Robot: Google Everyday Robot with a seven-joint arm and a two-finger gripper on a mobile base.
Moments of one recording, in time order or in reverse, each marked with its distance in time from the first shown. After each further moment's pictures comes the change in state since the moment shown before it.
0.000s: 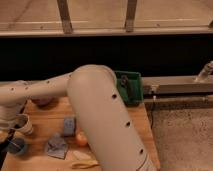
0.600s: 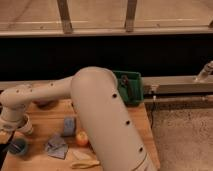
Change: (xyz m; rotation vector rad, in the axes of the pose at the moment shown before) arm 0.008 -0.003 0.014 -0.031 -0.031 0.004
